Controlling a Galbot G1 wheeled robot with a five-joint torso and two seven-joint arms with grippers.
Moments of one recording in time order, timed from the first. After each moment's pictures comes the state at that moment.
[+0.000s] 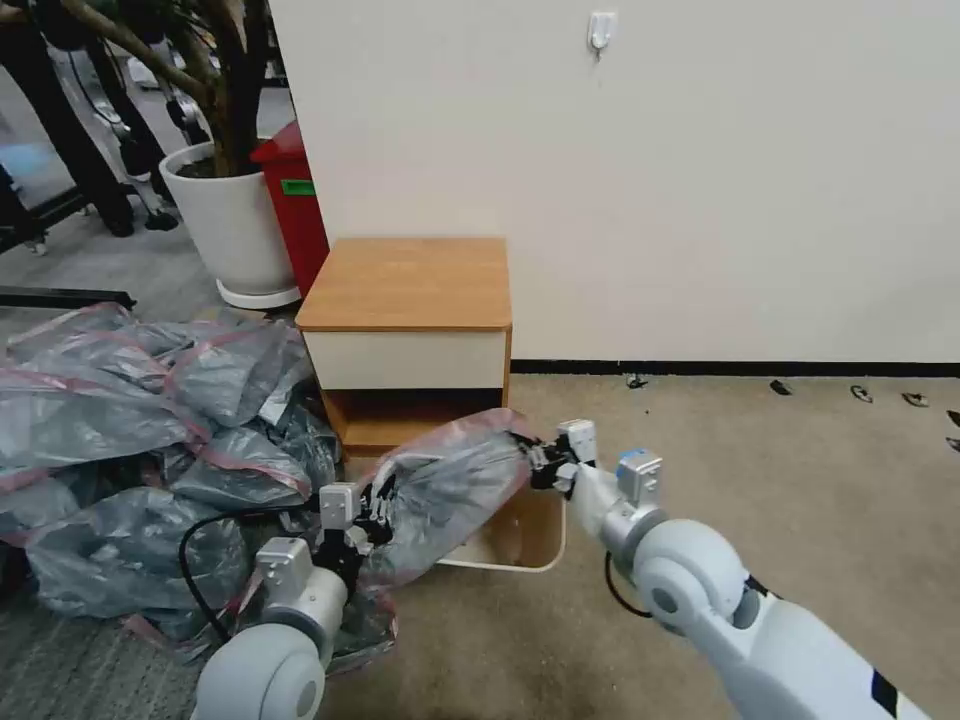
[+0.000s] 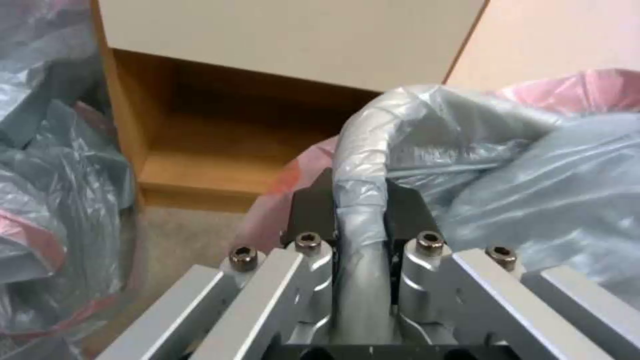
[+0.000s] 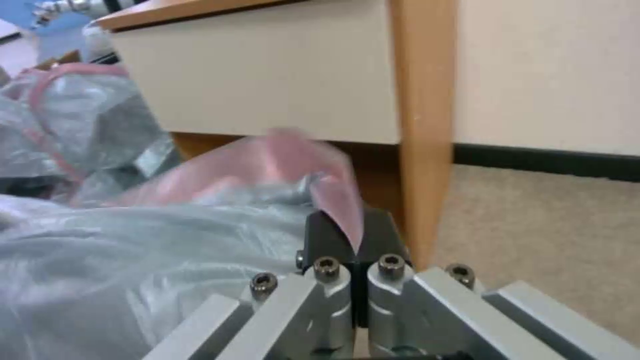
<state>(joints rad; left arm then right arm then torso) 1.60 -1.32 -0.47 -2.21 -0.48 0.37 -0.10 -1.10 0.93 0.05 2.04 0.77 -0.36 0.23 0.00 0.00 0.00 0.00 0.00</state>
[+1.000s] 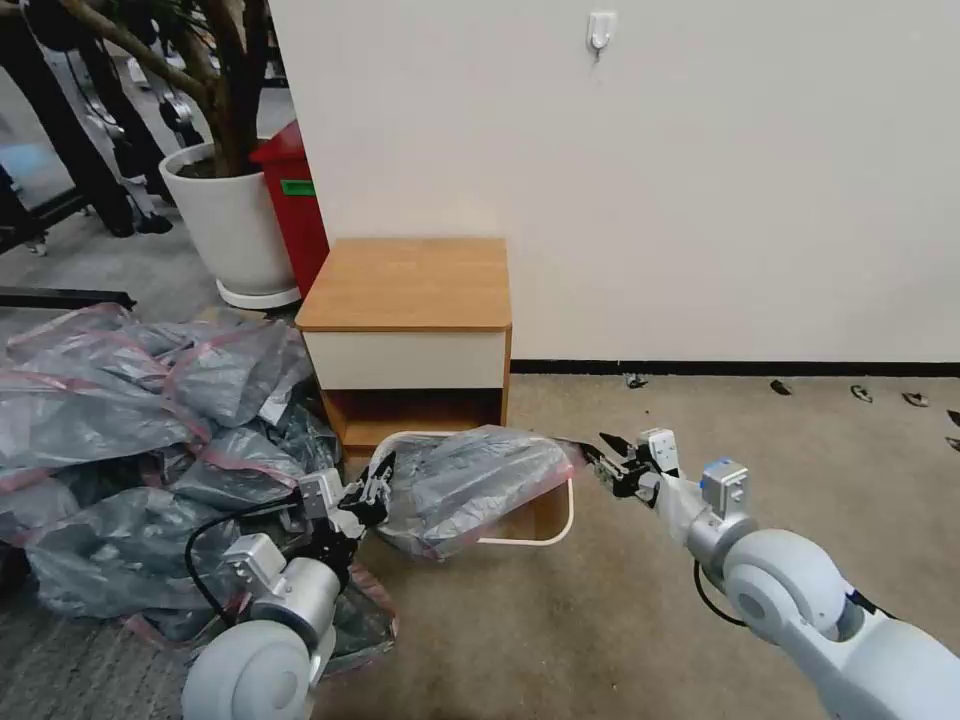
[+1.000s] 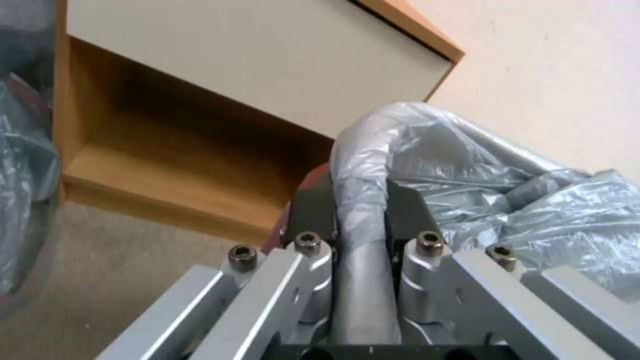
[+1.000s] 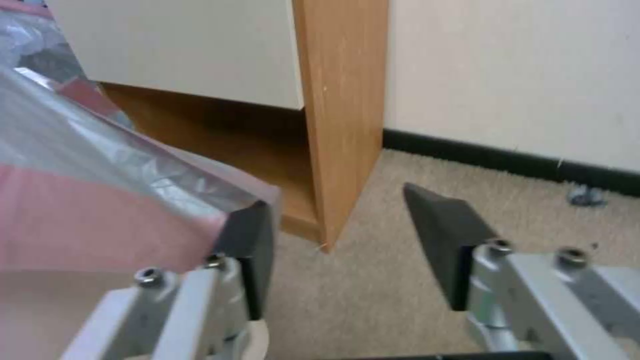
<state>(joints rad) 1.59 -1.34 -0.49 -2.22 -0.72 0.32 -0.08 -1.27 0.80 0.25 2.04 0.69 -0.31 0.08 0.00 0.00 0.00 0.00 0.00</state>
